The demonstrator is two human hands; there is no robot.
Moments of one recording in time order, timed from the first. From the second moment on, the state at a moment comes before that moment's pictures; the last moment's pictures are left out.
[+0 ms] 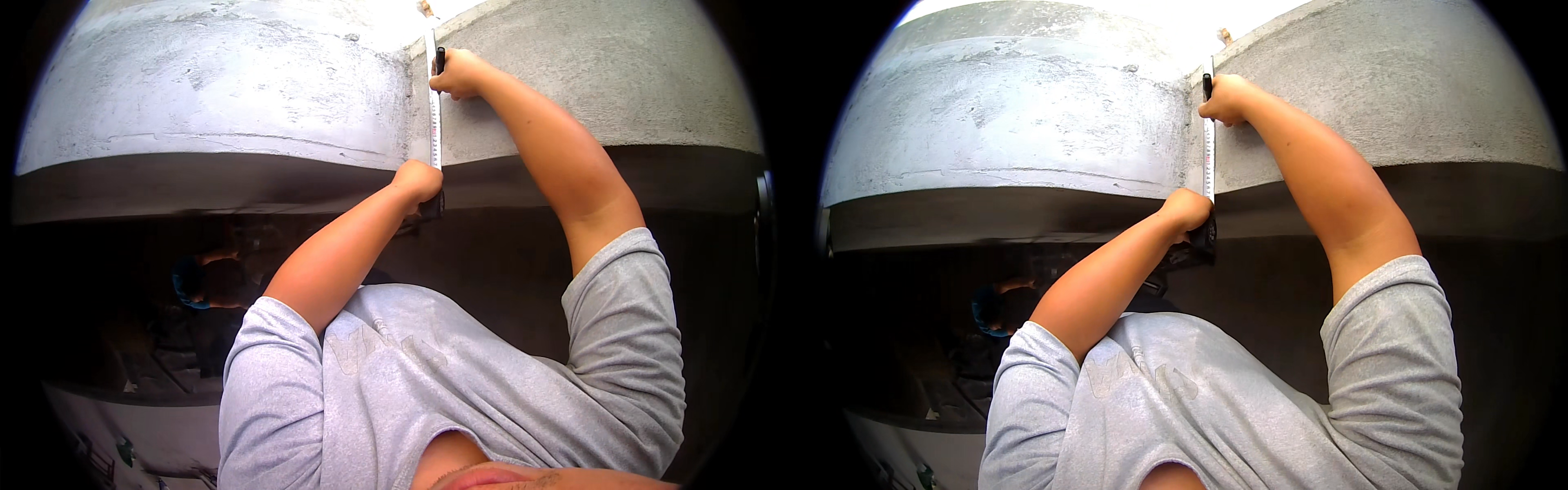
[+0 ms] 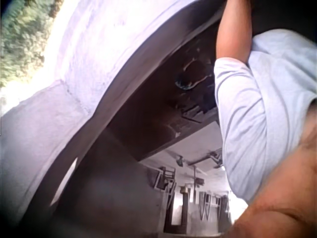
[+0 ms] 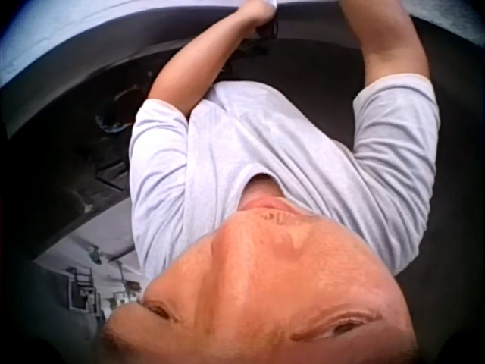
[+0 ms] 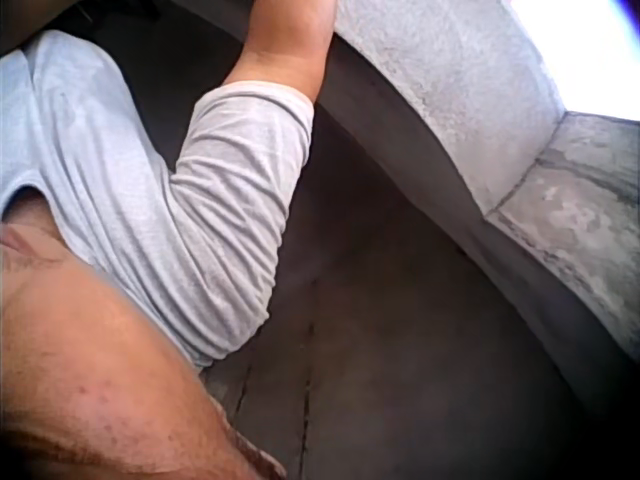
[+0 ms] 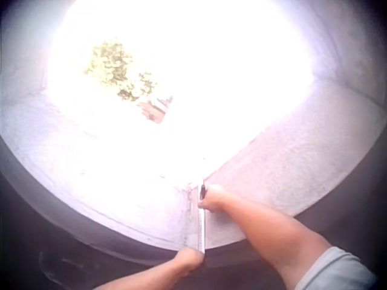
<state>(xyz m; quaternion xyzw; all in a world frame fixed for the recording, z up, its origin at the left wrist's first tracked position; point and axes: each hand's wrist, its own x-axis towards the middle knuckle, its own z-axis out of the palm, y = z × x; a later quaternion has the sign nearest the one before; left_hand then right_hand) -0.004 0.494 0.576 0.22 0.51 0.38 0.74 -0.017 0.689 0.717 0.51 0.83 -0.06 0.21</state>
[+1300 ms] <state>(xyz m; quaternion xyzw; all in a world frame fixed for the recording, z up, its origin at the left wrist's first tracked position) 0.004 0.501 0.565 0.22 0.49 0.38 0.75 -0.030 0.675 0.732 0.51 0.82 0.03 0.25</state>
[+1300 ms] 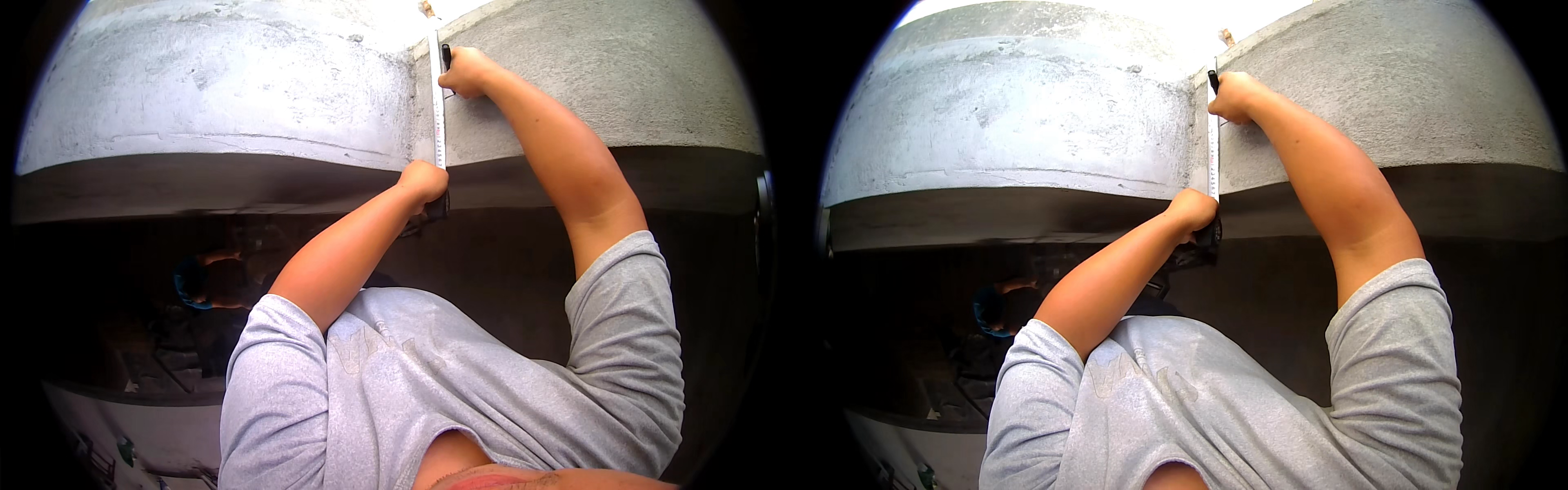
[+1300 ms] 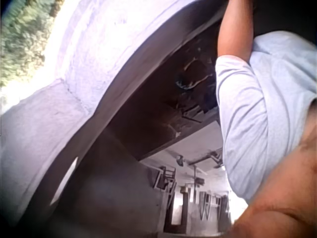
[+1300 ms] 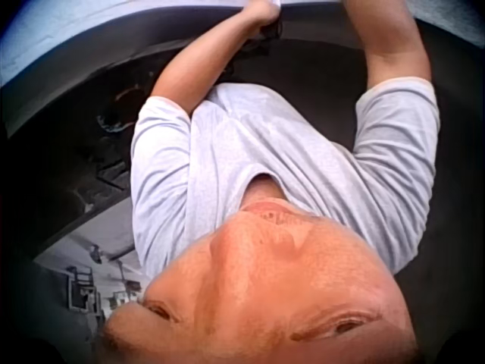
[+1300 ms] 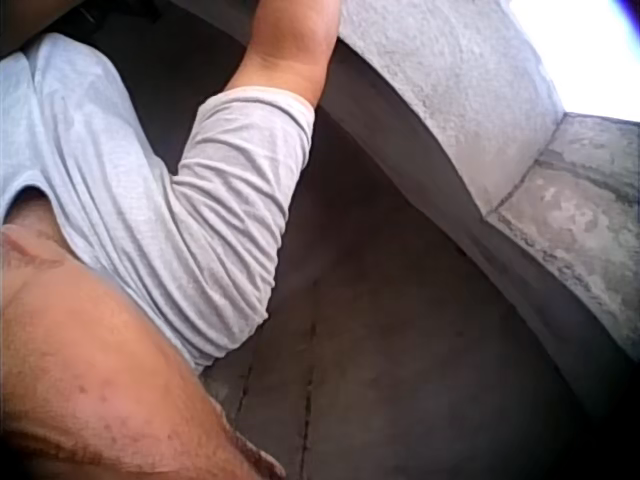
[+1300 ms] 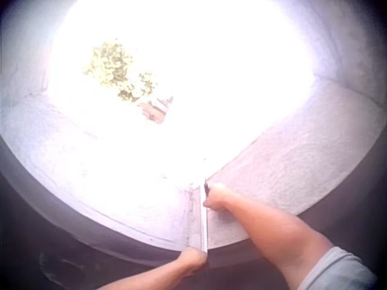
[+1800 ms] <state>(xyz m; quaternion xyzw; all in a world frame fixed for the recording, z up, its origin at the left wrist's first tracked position) -0.058 0.497 0.662 0.18 0.26 0.51 0.80 0.025 0.514 0.963 0.05 0.93 0.19 -0.30</state>
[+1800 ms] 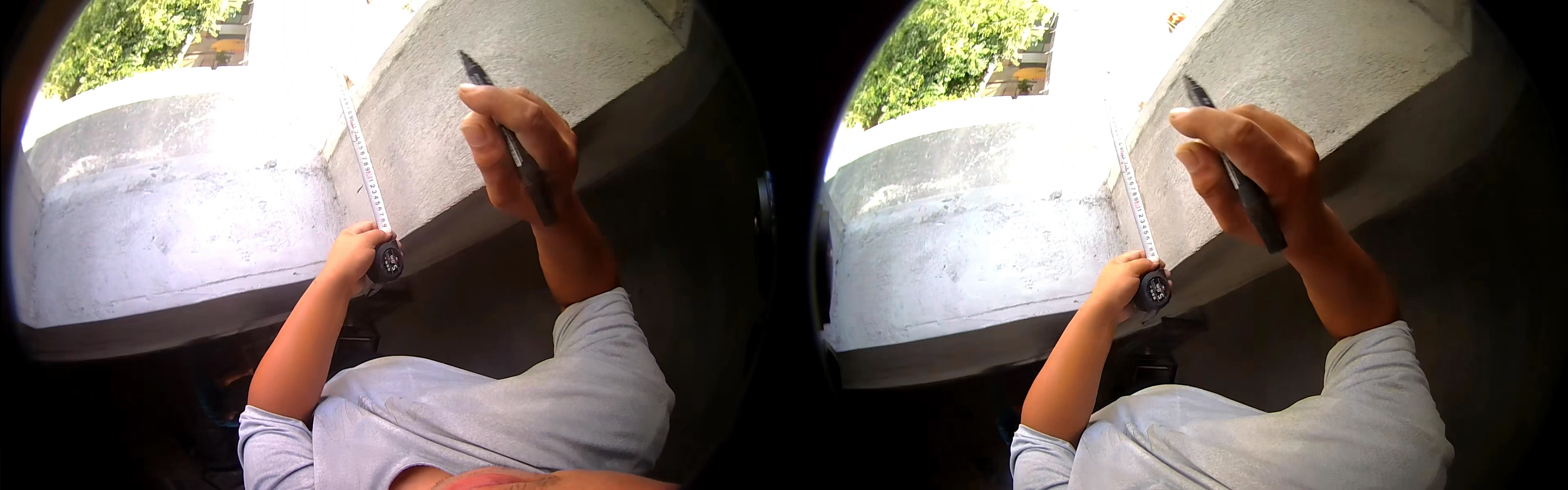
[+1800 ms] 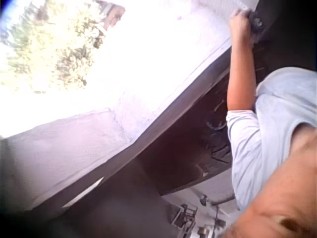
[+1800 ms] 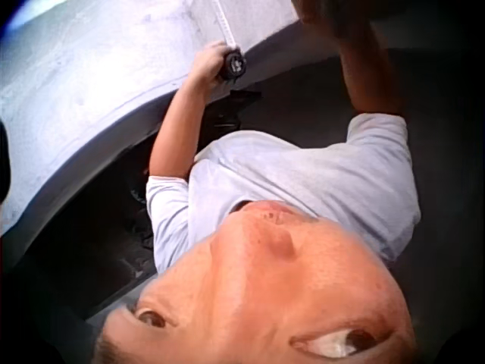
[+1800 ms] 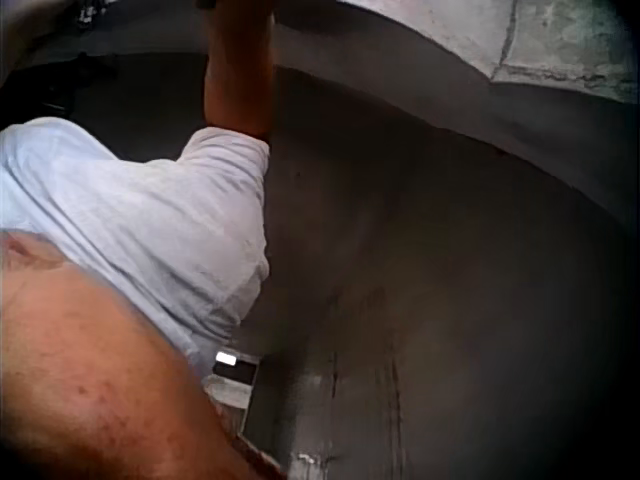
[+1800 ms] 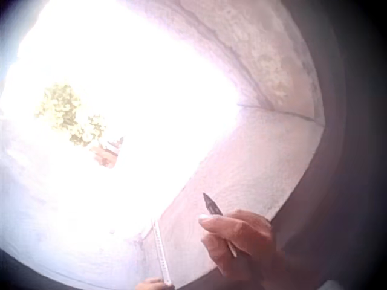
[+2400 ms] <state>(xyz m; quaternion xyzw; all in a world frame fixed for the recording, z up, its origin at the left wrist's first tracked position) -0.044 0.484 0.884 0.31 0.04 0.54 0.78 0.111 0.494 1.016 0.02 0.98 0.14 -0.17</state>
